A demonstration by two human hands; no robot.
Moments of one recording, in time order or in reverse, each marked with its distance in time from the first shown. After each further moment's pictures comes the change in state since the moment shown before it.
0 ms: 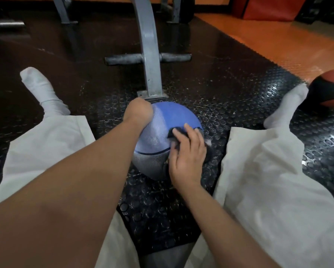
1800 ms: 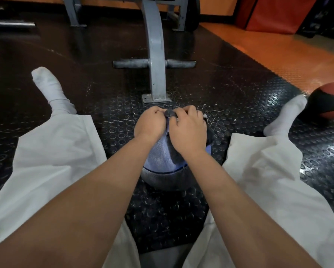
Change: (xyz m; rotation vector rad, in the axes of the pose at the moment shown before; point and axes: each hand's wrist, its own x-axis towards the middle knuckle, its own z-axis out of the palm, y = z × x) left_hand -0.048 -0.001 0.008 -0.277 0.038 0.108; right_hand 0.085 -0.032 -0.018 -0.263 -0.334 0.118
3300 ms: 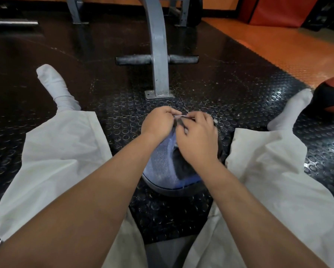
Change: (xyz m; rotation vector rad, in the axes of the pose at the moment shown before) left_hand -0.022 0.003 -0.003 -0.025 -0.152 0.060; right_hand -0.040 0.004 -0.017 0.093 0.052 -0.030
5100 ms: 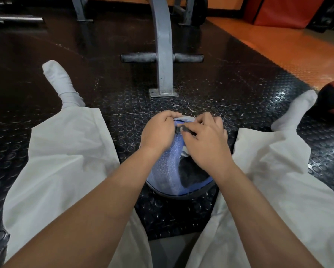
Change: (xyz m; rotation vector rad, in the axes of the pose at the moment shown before) left_hand -0.031 -0.012 -0.006 -0.076 0.094 0.014; right_hand -0.012 -0.005 -0.022 -0.008 -0.178 -0.031
